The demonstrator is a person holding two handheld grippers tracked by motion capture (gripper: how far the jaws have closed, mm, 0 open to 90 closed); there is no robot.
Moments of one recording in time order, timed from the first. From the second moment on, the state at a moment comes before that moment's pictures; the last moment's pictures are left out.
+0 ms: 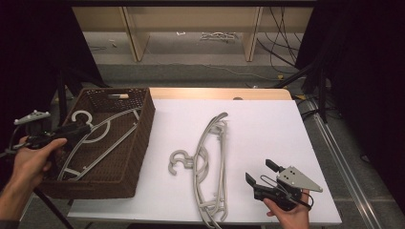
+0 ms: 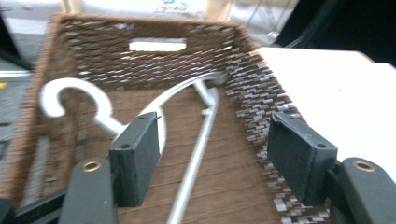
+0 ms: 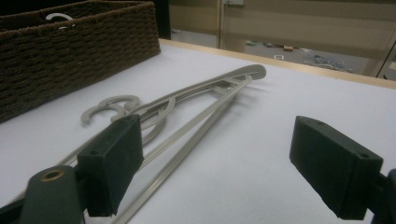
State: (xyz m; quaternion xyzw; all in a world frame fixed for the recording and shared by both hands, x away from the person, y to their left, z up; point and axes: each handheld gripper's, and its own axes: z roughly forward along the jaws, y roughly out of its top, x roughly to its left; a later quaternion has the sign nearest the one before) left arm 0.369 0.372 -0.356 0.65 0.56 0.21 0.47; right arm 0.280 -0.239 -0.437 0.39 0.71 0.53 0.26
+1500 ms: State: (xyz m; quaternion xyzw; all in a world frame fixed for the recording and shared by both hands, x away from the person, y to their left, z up) left arm 0.302 0.194 -0.375 0.70 0.37 0.16 0.58; right arm 0.283 -0.243 -0.437 0.39 0.71 0.53 0.27
